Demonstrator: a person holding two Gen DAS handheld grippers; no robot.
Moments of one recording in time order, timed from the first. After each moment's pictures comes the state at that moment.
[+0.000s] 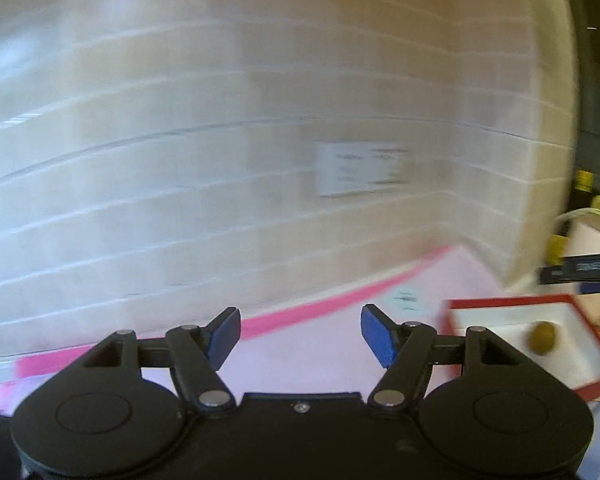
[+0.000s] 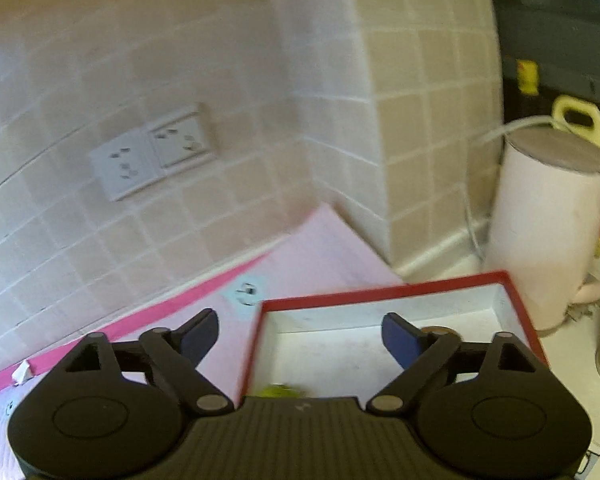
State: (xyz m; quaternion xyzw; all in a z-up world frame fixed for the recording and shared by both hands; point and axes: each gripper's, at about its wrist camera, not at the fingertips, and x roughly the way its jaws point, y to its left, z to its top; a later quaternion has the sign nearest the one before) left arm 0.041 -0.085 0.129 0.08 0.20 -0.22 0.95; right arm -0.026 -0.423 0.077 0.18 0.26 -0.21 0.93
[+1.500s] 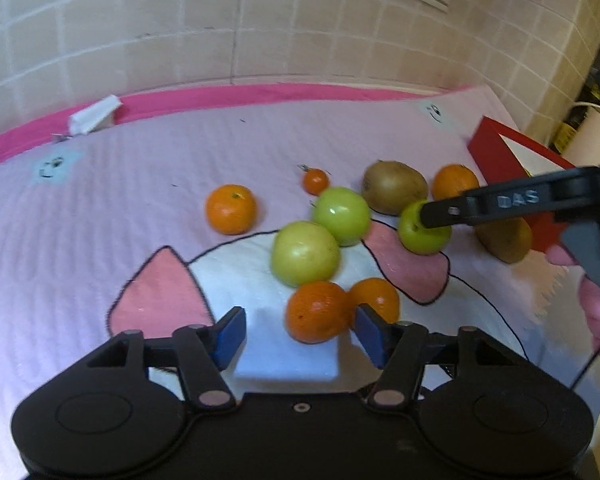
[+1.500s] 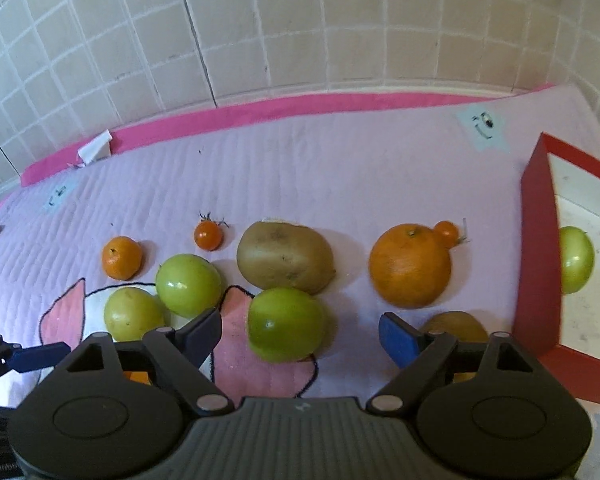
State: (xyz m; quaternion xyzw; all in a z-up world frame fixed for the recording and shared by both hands) left arm 0.067 0.010 -0.038 0.05 0.44 -0.28 0.85; right arm 0.063 -0.210 -0.042 0.08 0.46 -0.03 0.88
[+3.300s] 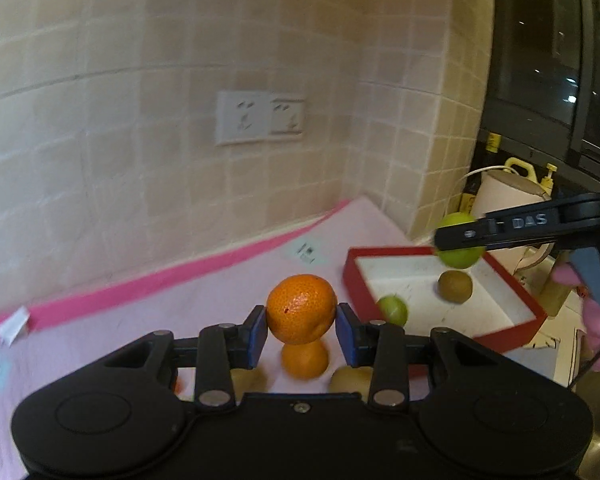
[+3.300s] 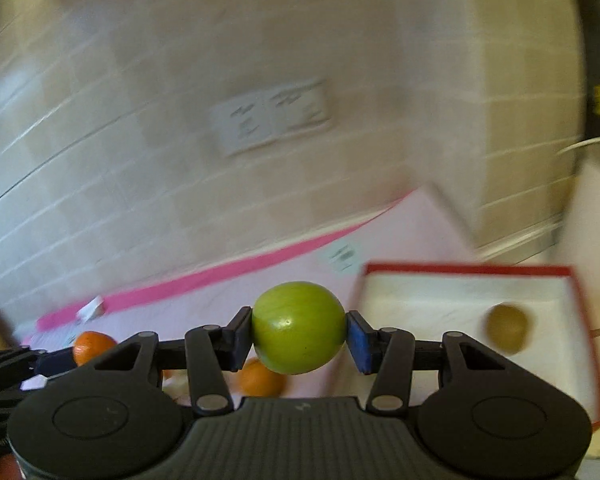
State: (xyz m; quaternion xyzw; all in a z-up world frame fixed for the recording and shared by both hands) left arm 0.028 -0.115 0.090 0.07 0.26 -0.39 0.88; right arm -0.054 -0.357 0.098 0.15 0.28 -0.11 0.94
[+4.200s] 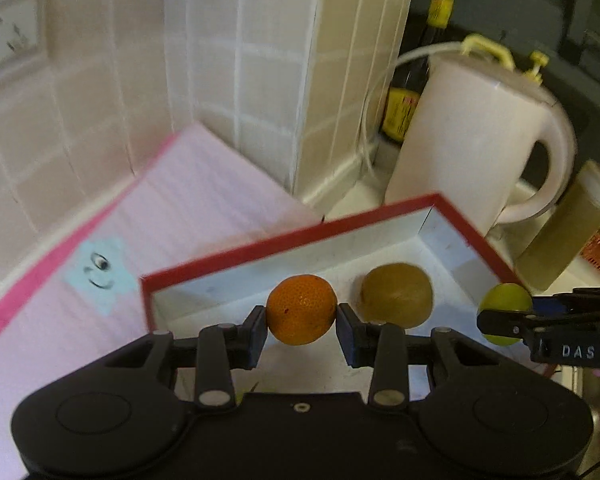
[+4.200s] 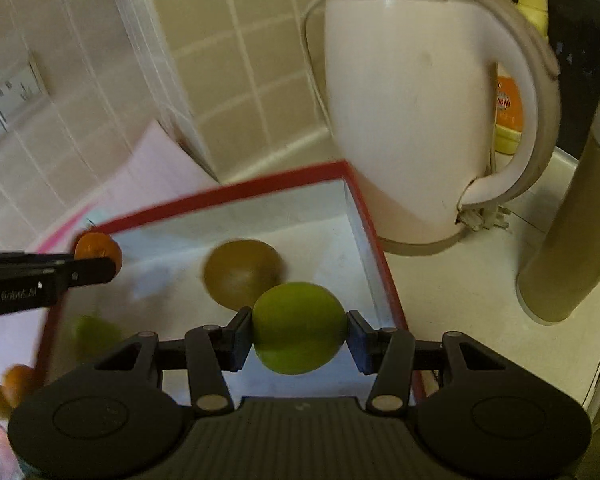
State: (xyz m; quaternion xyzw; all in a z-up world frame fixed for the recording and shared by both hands) left arm 0.111 -0.414 -0.008 0.17 0.37 -0.50 0.76; right arm -0.074 -0.547 -0.028 0.22 0.37 -0.30 0.85
